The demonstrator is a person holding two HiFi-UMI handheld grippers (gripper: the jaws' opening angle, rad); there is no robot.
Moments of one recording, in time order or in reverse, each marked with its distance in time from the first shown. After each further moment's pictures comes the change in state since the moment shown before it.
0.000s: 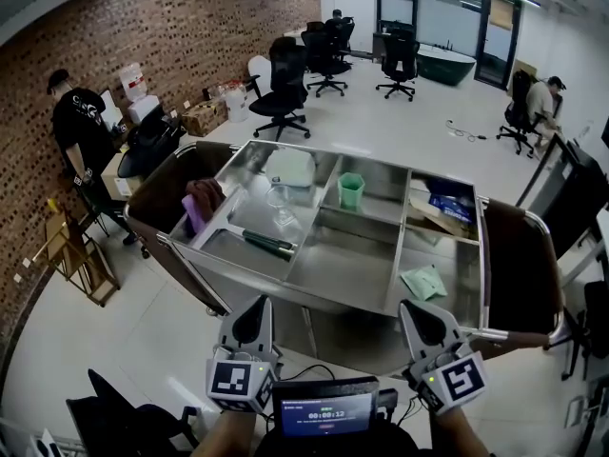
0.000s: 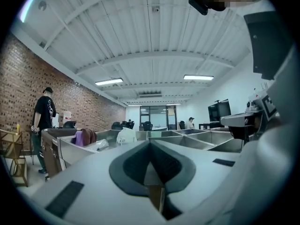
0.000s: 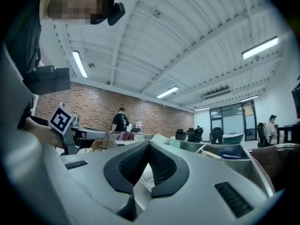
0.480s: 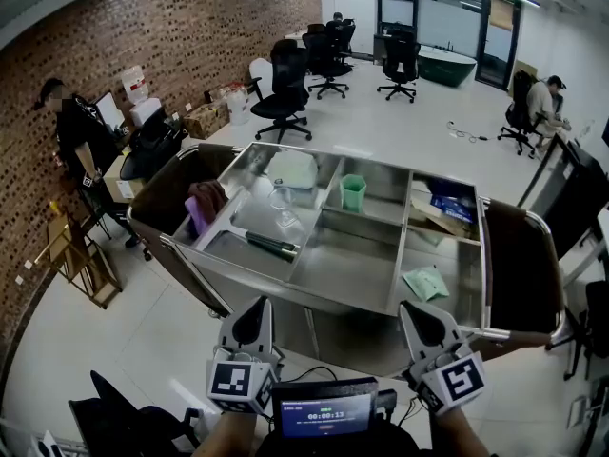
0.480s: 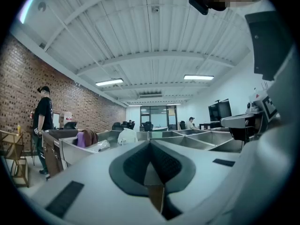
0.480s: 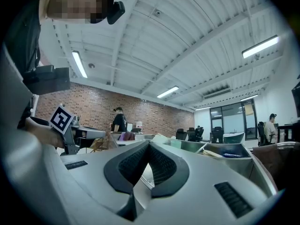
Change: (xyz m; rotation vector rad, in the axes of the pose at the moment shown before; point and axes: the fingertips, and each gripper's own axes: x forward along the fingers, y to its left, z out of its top) left arm -0.005 0.004 0.003 0.002 0.000 0.007; right arm 0.001 0.005 -0.001 0.002 0.003 0.001
